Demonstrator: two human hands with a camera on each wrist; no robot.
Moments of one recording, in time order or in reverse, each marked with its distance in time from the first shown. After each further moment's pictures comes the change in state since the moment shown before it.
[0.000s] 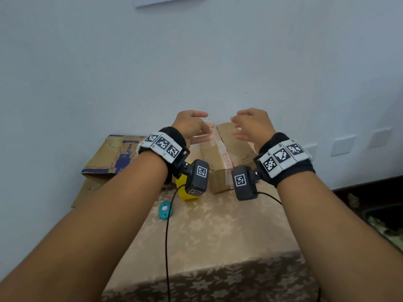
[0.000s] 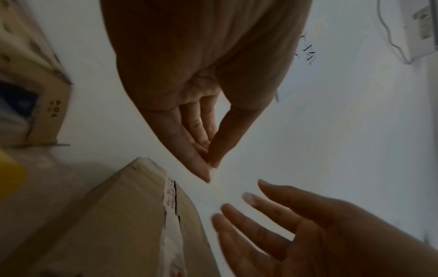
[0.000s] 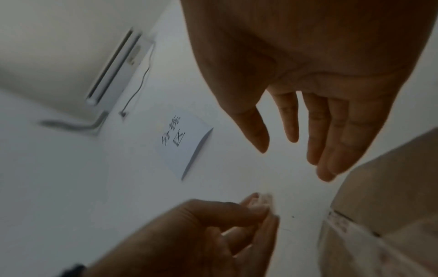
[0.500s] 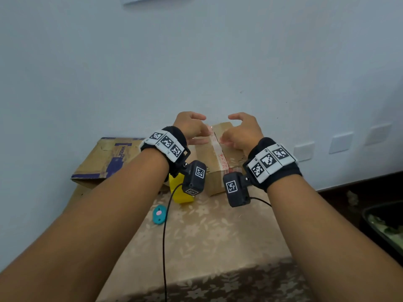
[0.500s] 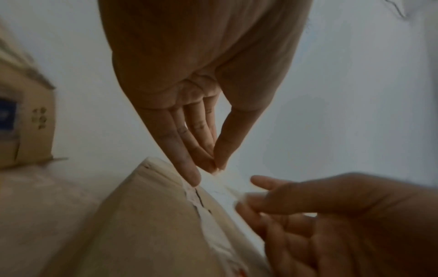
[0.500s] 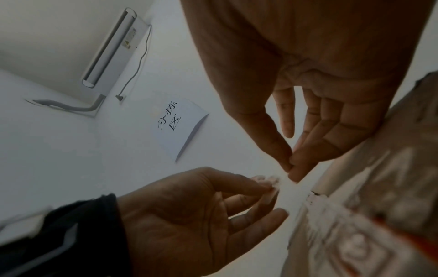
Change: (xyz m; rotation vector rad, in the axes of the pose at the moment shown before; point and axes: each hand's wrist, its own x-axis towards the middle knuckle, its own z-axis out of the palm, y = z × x) left_hand 0.026 -0.008 0.011 0.129 0.011 -0.009; right_hand 0.005 0.017 0.013 -0.032 -0.049 0.032
